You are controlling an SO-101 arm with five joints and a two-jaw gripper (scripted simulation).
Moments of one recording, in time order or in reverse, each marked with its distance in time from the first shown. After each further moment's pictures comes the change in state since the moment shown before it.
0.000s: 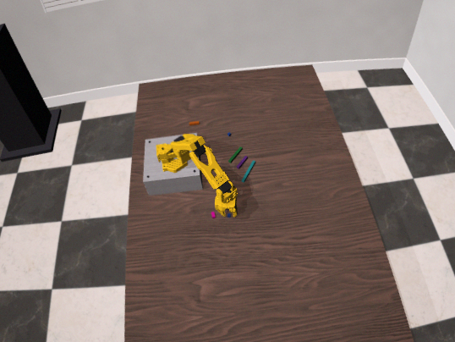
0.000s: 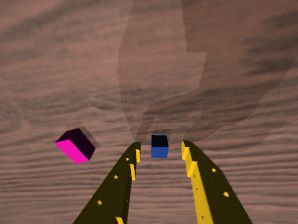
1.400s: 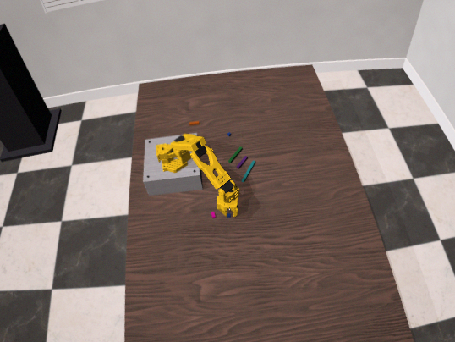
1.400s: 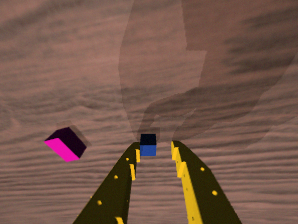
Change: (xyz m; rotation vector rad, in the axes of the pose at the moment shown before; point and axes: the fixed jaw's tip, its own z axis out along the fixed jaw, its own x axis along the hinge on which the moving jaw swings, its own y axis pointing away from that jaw) arm 0.000 -0.007 -0.001 0.003 0.004 0.001
